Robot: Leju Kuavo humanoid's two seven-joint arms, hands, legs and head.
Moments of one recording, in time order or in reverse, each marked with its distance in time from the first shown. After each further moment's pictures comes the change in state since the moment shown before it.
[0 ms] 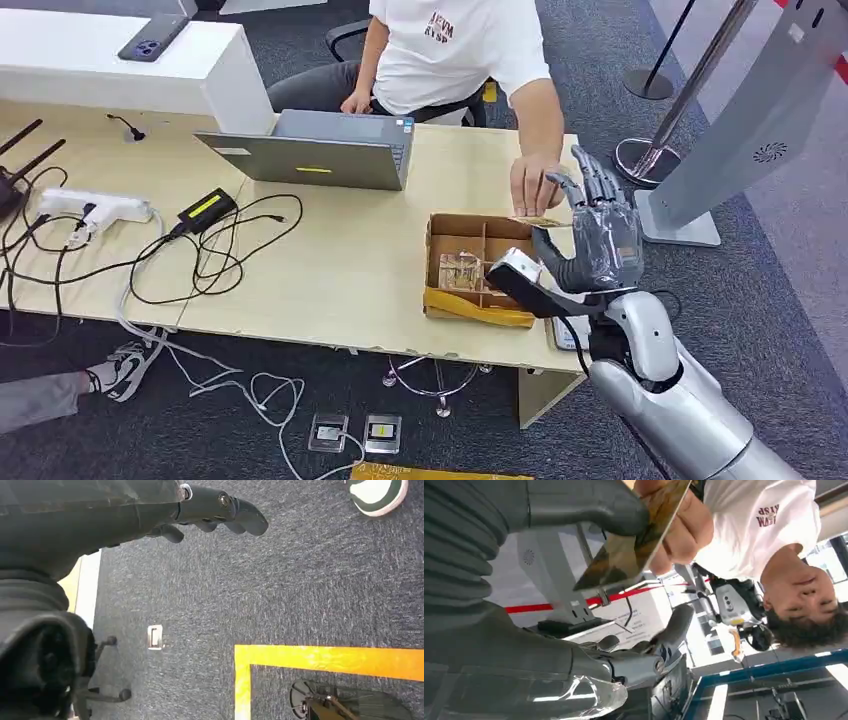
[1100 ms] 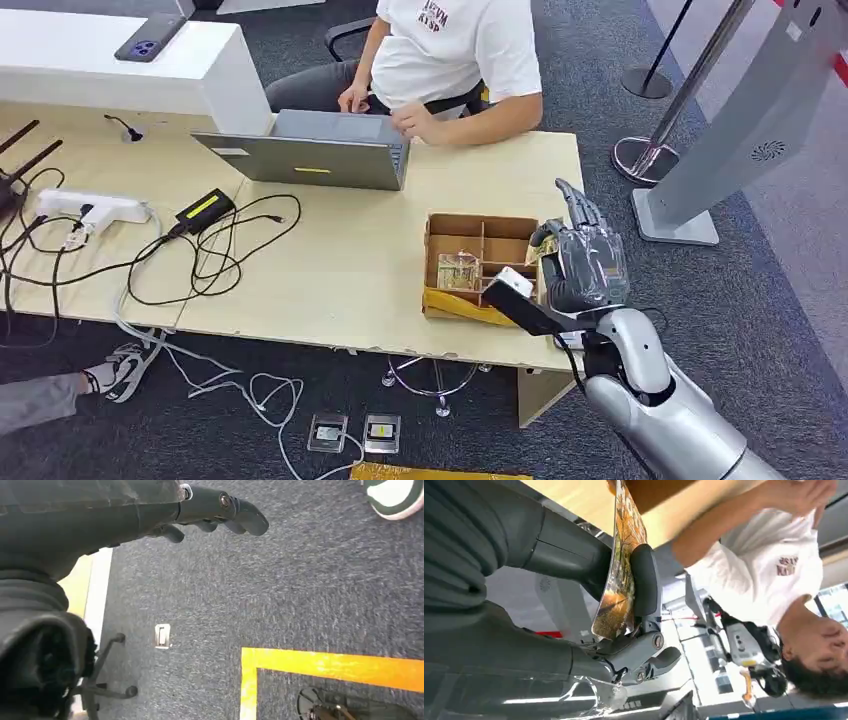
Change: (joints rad) left arm 0.001 0.008 -0.019 0.000 0.048 0.020 0.036; right arm 0.047 -0.018 0.038 0.021 -0.084 0.045 0.000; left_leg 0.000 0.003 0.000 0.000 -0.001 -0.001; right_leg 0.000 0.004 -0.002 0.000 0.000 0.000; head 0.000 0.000
